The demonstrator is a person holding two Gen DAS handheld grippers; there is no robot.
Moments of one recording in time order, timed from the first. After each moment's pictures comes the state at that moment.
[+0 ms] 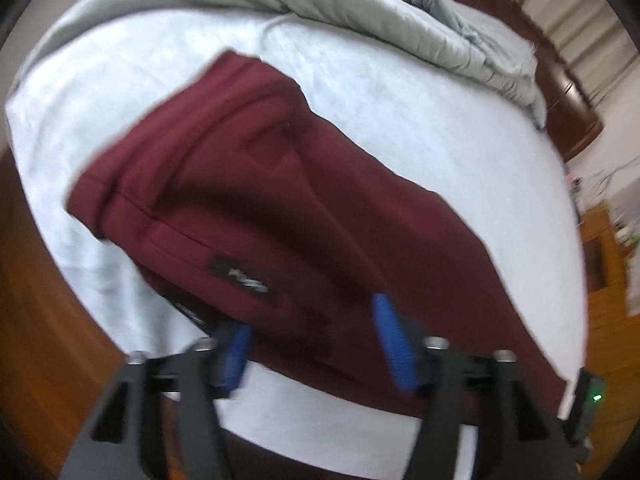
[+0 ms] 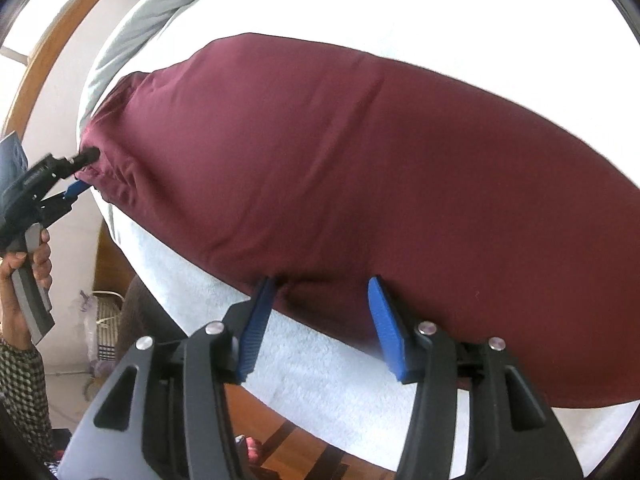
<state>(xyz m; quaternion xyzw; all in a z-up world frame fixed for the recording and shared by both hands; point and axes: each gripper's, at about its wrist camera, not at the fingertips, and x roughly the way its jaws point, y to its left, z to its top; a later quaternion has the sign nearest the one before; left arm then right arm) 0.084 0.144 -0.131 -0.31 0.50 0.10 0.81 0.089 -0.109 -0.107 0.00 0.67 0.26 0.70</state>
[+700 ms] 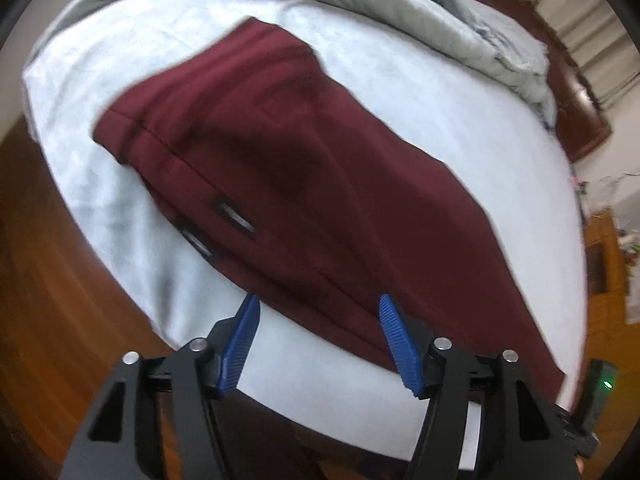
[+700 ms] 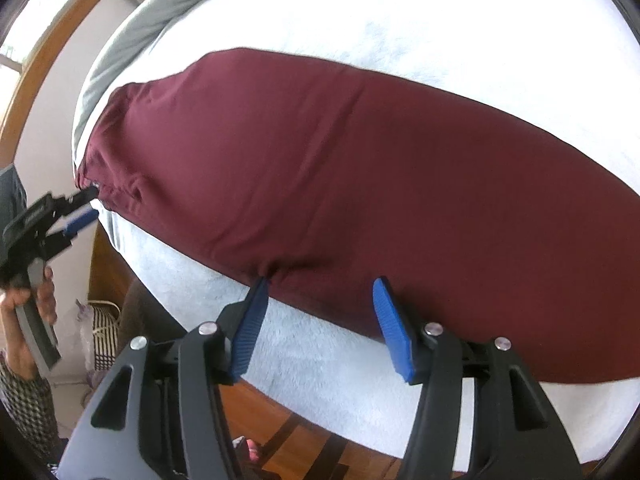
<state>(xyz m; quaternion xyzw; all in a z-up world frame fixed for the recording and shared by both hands) 0.041 0.110 -0.134 -0.32 0.52 0.10 0.79 0.082 -0.127 -0.091 0.02 0.66 0.24 0.71</state>
